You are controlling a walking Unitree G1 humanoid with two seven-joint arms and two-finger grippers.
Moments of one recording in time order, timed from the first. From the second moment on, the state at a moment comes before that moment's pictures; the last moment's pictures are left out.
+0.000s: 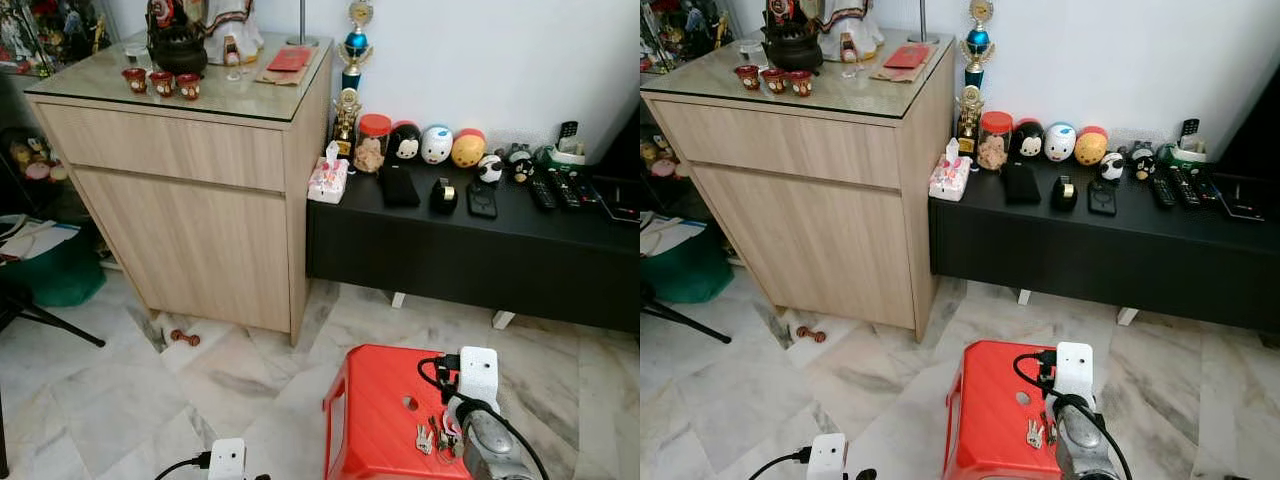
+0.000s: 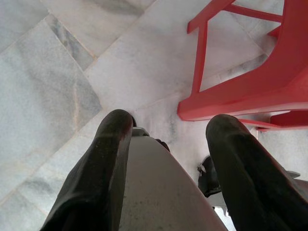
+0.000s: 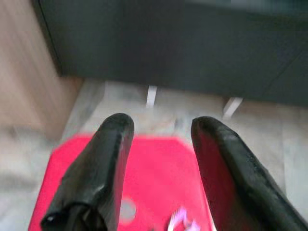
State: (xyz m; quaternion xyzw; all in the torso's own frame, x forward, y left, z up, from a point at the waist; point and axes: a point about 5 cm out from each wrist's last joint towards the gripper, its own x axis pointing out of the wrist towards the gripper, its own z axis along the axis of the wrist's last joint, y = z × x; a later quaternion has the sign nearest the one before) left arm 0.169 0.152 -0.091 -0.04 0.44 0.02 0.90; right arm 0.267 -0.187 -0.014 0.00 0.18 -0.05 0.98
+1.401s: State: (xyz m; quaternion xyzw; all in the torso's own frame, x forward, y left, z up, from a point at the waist) left arm 0.223 0.225 -0.036 -0.01 0.22 0.04 0.97; right arm 0.263 -0.168 0.012 -0.04 0.04 -0.04 1.00
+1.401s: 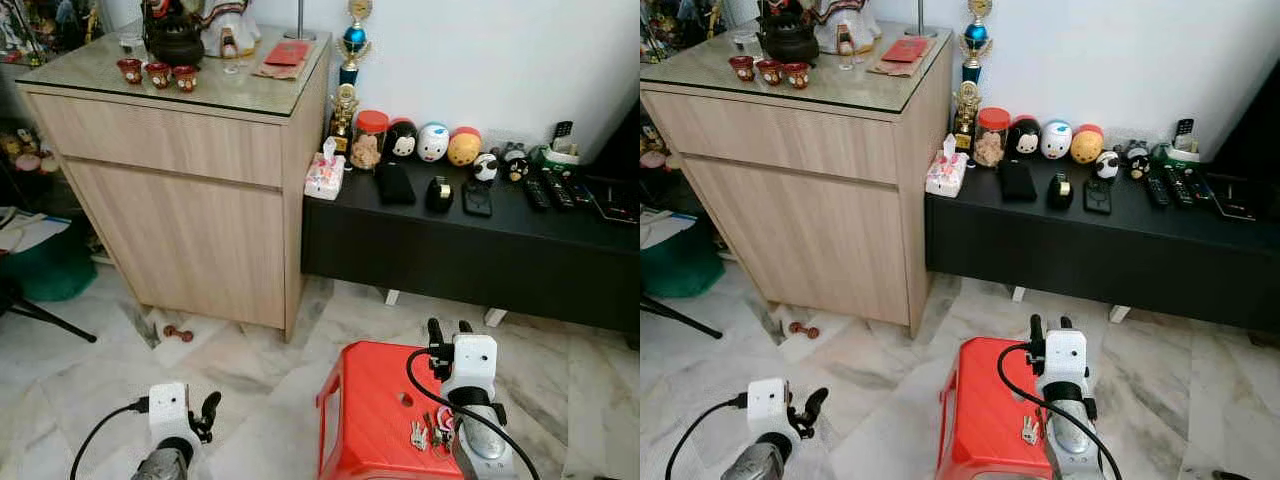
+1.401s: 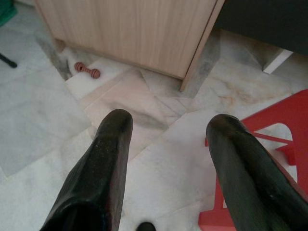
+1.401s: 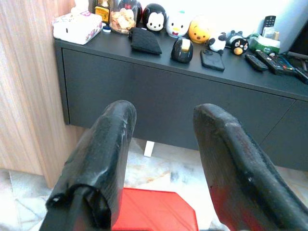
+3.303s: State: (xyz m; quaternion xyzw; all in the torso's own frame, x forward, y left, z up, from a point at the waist) left arm 0.164 0.221 -0.082 -0.03 0.40 0.10 0.91; right arm 0.284 -0.170 0.019 -0.03 0.07 -0.07 0.99
